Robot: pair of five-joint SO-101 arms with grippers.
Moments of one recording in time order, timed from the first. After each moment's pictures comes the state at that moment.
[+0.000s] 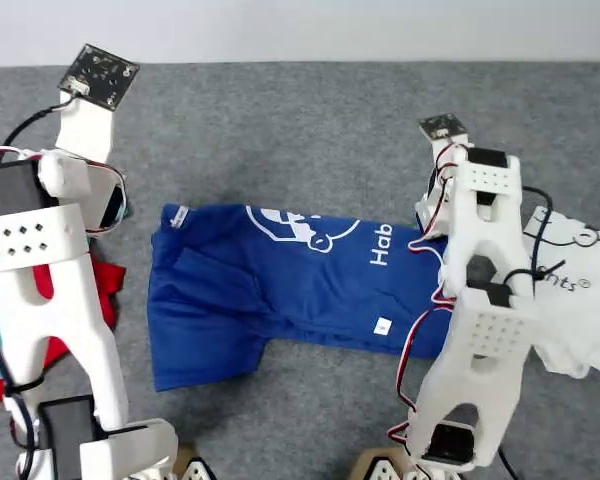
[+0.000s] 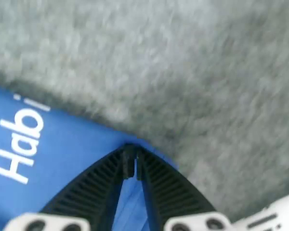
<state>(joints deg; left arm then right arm) -14.0 -8.9 -13.8 99.0 -21.8 7.1 39.8 -23.6 73.1 23.3</state>
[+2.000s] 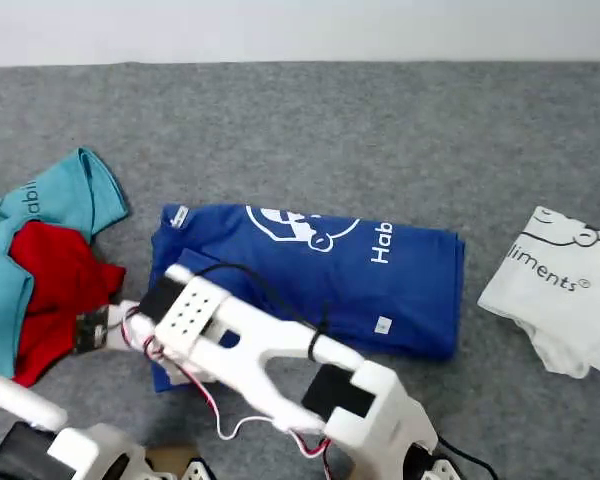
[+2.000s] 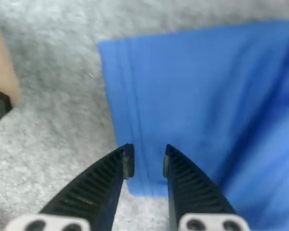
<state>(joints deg) -67.9 -8.9 -10.5 99.2 -23.3 -64.4 26.4 -10.5 82.8 33.2</state>
